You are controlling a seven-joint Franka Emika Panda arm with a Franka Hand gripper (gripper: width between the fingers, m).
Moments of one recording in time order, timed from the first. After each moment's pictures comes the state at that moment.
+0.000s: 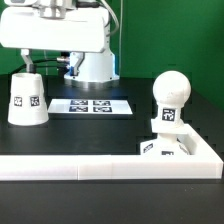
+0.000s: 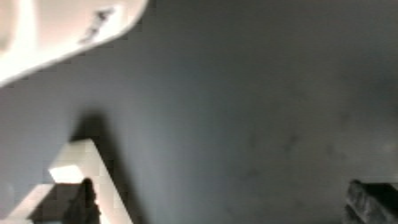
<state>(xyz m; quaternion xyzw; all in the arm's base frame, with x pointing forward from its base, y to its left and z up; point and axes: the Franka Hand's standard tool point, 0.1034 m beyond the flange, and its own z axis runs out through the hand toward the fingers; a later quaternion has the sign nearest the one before) 0.450 -0.114 0.113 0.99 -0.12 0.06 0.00</state>
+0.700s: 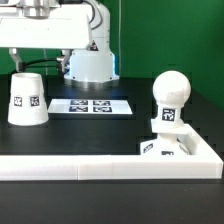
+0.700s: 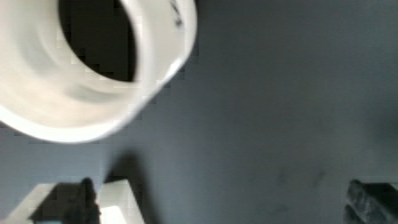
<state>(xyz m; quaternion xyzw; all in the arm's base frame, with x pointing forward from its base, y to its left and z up) 0.423 -0.134 0.115 0.99 -0.10 0.04 -0.01</state>
